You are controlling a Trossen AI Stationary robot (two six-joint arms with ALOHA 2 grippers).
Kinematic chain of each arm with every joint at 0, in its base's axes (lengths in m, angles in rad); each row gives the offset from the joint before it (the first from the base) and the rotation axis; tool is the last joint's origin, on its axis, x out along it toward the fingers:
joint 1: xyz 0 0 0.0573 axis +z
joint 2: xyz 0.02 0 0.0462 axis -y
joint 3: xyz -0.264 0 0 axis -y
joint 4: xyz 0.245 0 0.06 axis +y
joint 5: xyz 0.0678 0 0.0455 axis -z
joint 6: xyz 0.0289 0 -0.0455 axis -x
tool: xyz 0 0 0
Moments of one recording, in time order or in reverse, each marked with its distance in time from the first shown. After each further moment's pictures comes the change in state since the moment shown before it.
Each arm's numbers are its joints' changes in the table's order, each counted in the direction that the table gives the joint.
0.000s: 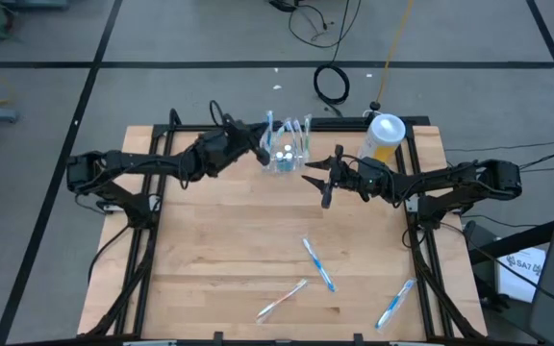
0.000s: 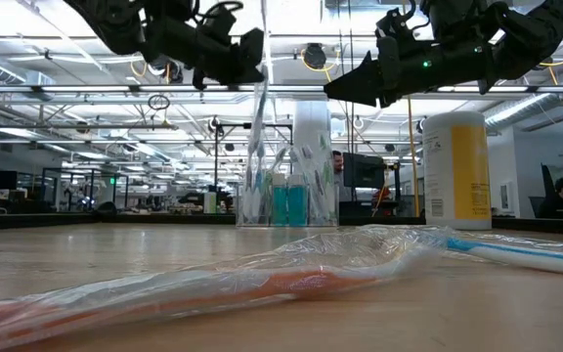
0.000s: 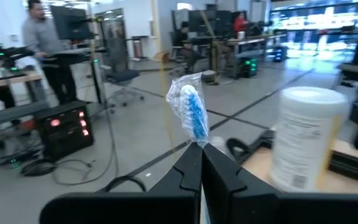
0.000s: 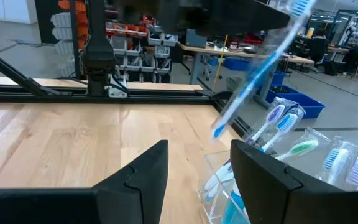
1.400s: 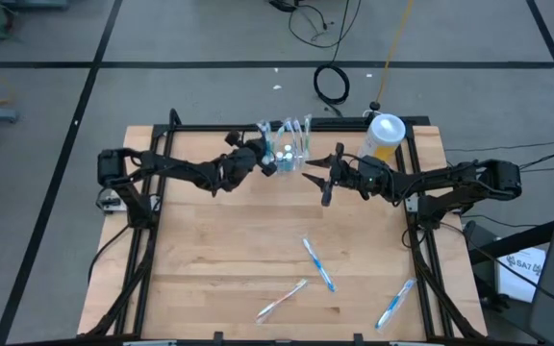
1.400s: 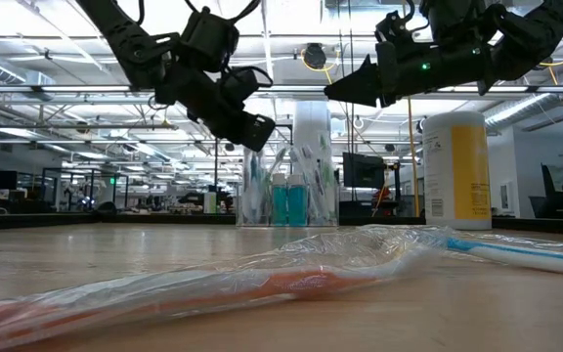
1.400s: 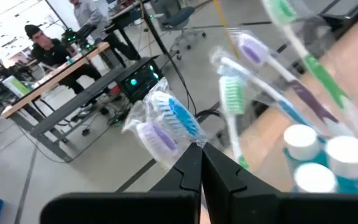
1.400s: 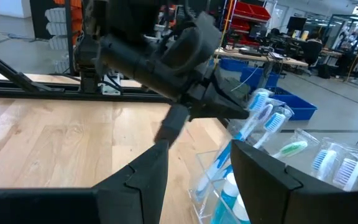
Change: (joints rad) left arm -0.070 -0.252 0.000 0.078 -0.364 -0.163; right arm -0.021 0.000 0.000 0.000 -0.003 0.031
